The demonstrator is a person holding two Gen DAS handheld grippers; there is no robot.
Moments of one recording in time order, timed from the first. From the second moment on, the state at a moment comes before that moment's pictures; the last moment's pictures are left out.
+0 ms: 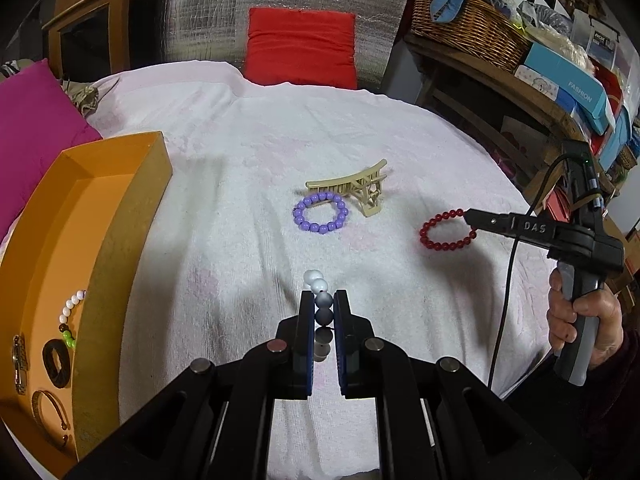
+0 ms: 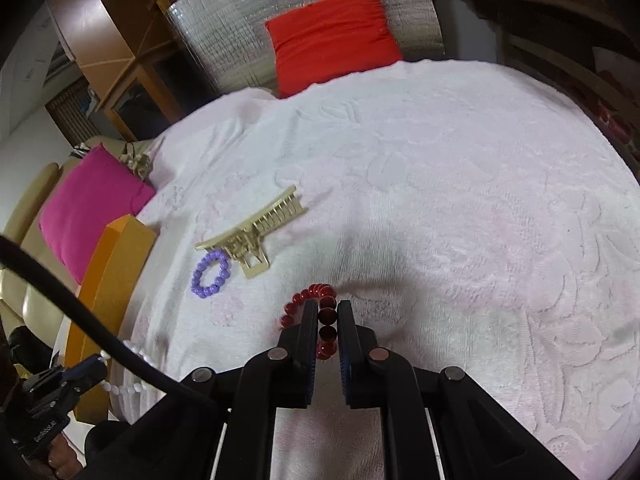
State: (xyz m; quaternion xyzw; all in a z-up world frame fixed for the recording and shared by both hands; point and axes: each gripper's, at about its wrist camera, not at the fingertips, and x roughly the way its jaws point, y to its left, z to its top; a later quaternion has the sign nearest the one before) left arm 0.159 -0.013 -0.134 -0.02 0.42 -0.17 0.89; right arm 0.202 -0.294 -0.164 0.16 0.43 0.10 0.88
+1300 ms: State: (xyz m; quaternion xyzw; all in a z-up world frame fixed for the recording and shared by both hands) left arm 0.219 0.244 -0.111 -0.05 0.41 -0.05 0.91; right arm 0.269 0.033 -0.095 0.12 0.43 0.38 0.81
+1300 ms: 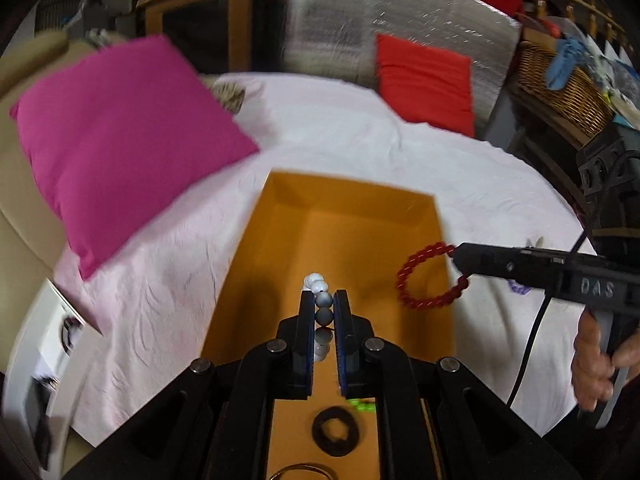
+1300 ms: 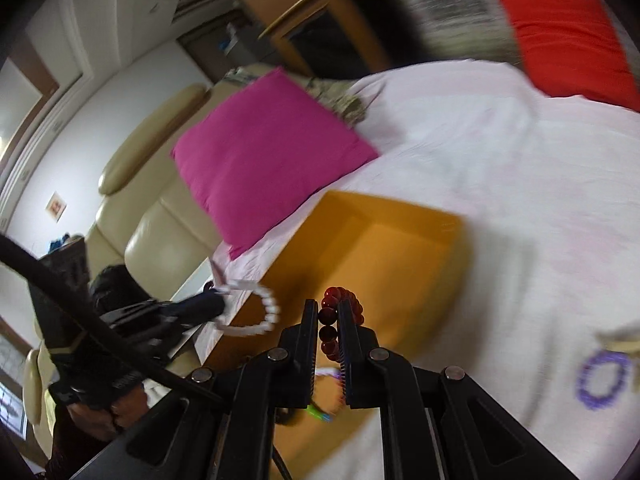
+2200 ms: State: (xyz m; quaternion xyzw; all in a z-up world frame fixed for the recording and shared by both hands) left arm 0.158 0.194 -0.129 -0.02 0.44 -0.01 0.90; right arm 0.228 -0.042 -0.115 0.11 0.43 0.31 0.84
